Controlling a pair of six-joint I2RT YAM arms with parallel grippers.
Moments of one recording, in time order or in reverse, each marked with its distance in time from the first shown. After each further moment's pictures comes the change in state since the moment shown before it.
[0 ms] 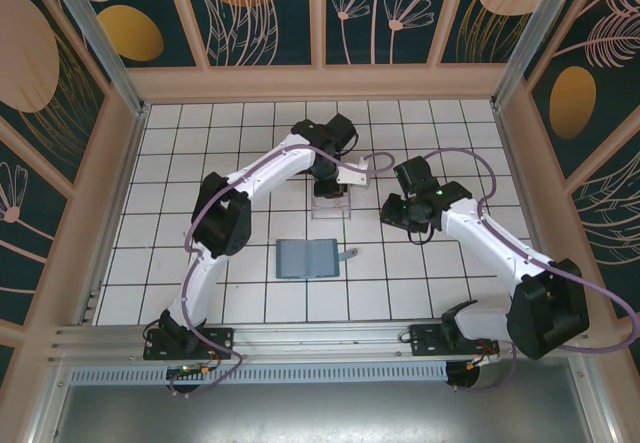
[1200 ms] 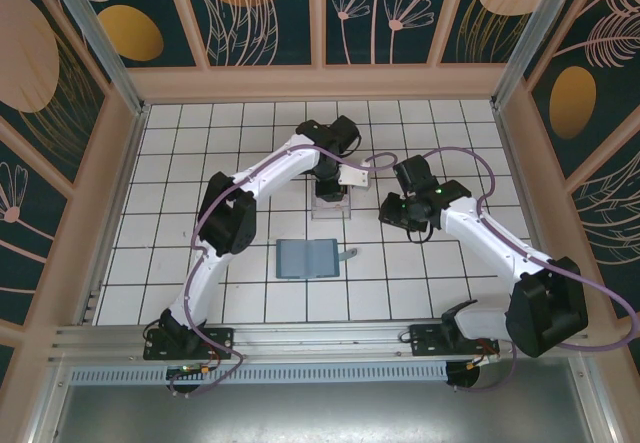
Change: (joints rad) left arm -0.010 0.049 0.059 -0.037 -0.029 0.003; right arm 0.000 0.010 0.008 0.001 -0.015 -0.004
